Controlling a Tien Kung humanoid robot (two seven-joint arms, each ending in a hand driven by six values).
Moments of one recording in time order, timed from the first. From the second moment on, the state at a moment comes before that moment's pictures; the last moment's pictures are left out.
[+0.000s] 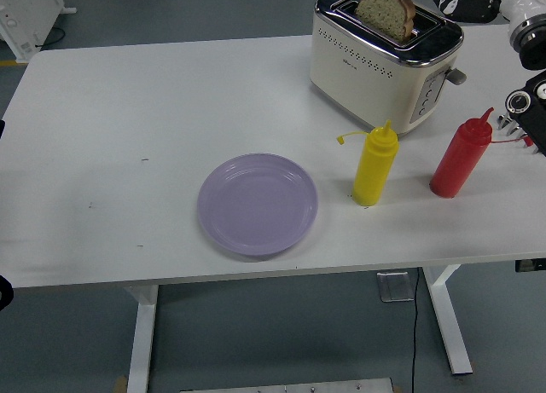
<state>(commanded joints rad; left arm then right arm) -0.09 0.18 -1.75 -1.37 0.32 -0.06 -0.04 0.89 -0.40 1.00 1.15 -1.68 -0.17 -0.33</state>
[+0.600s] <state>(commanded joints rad) -0.09 0.18 -1.72 -1.36 0.32 -0.06 -0.04 1.09 -0.23 0.91 0.93 -1.61 -0.05 -0.42</state>
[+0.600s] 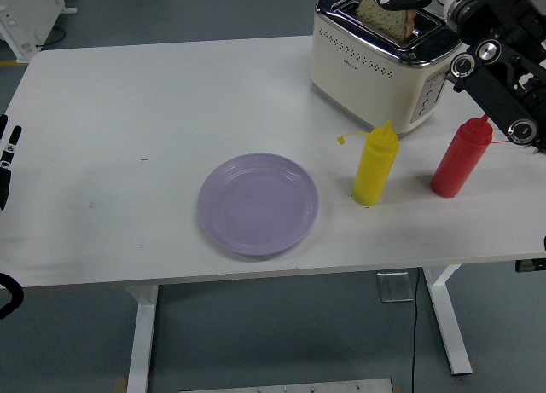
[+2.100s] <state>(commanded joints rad) -0.11 0.18 -1.72 -1.37 0.32 -0.06 -0.05 1.24 -0.09 0.79 0.59 -1.75 -0.07 -0.43</state>
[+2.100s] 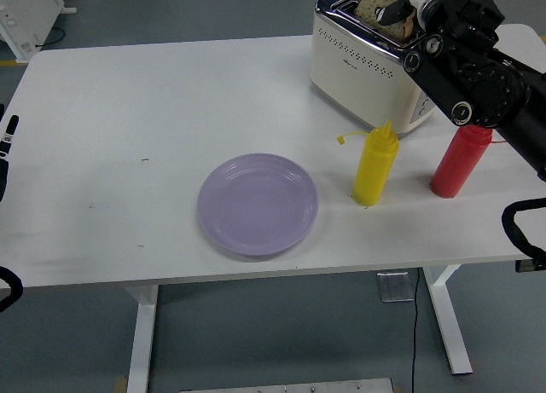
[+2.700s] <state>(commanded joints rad) -0.11 0.18 -1.72 -1.37 0.32 -0.06 -0.05 1.26 -0.13 0.74 0.63 -1.85 -0.05 -0.43</state>
